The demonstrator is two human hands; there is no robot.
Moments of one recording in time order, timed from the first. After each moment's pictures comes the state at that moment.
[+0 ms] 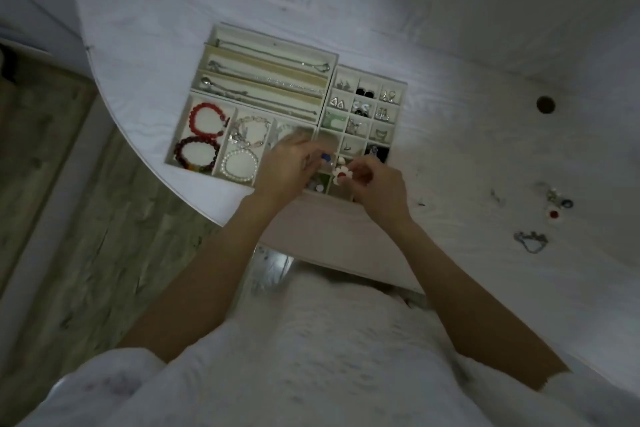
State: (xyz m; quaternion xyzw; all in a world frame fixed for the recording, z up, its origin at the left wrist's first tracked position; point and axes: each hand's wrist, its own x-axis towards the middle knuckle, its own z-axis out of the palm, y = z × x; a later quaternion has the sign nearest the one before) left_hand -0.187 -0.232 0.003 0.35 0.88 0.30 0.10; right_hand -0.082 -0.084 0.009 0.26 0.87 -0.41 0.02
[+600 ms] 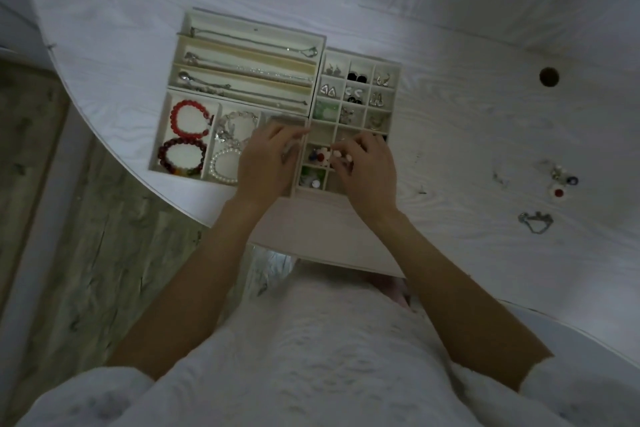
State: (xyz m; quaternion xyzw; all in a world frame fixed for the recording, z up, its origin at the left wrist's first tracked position) left_hand -0.195 -0.242 -0.010 0.32 0.89 0.32 0.05; right_hand -0.098 -0.098 -0.006 0.20 0.95 -0.23 -0.12
